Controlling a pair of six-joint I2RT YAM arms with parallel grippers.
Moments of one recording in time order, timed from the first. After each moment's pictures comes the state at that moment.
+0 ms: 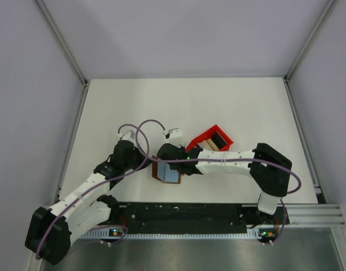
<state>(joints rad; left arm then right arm) -0.46 0.89 0.41 -0.19 0.10 -0.80 1.18 1.77 1.17 -0.36 0.54 0.71</state>
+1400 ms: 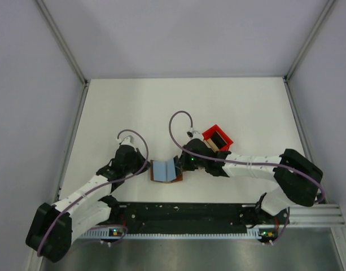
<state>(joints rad) -0.46 0.91 0.32 -0.13 0.05 -0.82 1.00 1.50 0.77 -0.01 0.12 0.93</state>
